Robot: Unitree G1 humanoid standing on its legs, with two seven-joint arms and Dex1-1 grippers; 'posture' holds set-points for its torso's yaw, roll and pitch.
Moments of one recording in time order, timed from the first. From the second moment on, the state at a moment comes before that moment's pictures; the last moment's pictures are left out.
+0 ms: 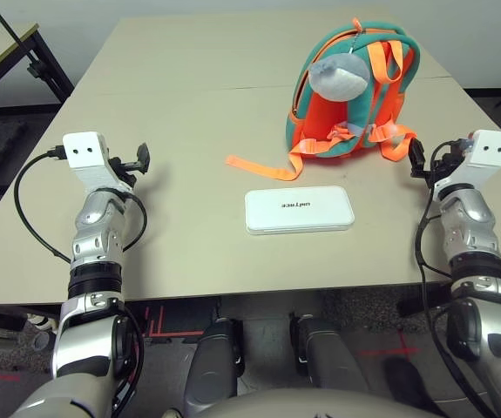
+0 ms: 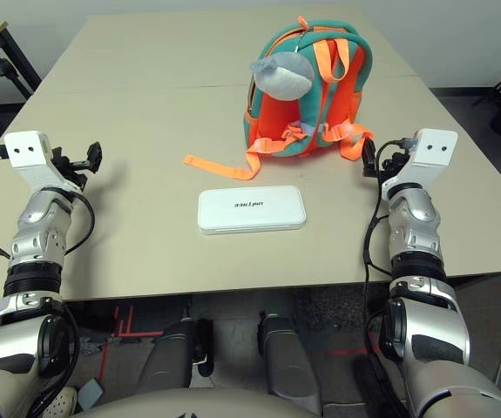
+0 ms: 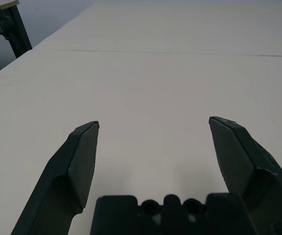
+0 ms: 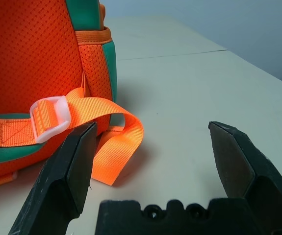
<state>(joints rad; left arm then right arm) -0.51 0.40 0.33 0.52 -0.26 0.04 -0.18 -0.60 -0.43 -0.36 0.82 0.25 -0.22 0.28</state>
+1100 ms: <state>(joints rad) -0.53 0.39 0.29 0.13 -0.66 0.88 -0.41 -0.55 -0.45 -0.29 0.69 0.22 -0.16 0.35</state>
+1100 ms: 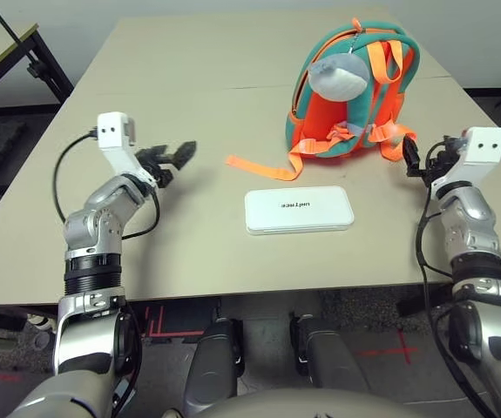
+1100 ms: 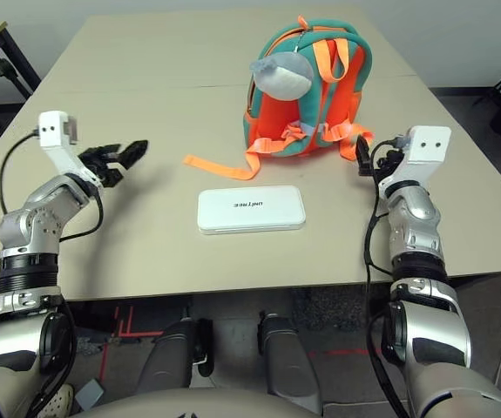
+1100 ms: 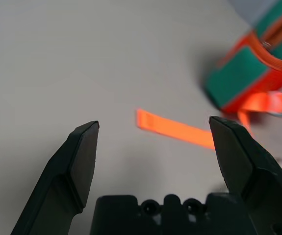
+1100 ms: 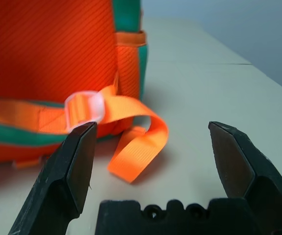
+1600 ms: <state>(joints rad) -0.56 0.33 0.40 0.19 -0.89 1.40 -0.39 -0.49 -0.45 -0.25 0.54 0.19 -0.04 0.36</state>
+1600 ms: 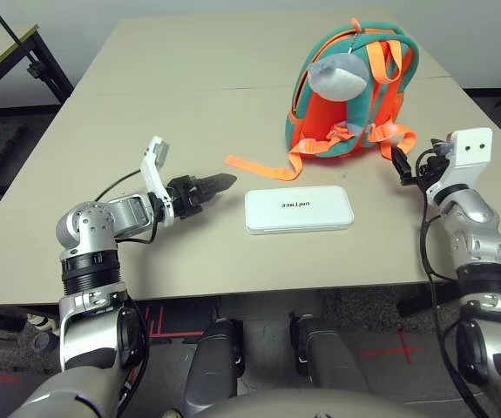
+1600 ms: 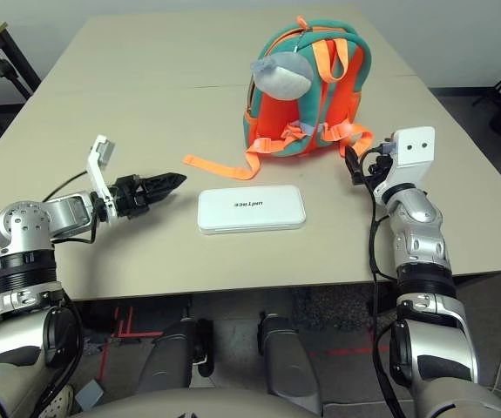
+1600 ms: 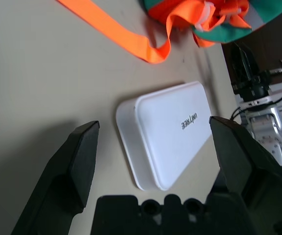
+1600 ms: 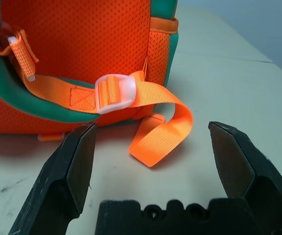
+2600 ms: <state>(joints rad) -0.59 0.28 0.39 0.33 -0.86 1.46 -0.41 -0.35 -0.57 -0.13 0.31 0.13 0.19 0.52</state>
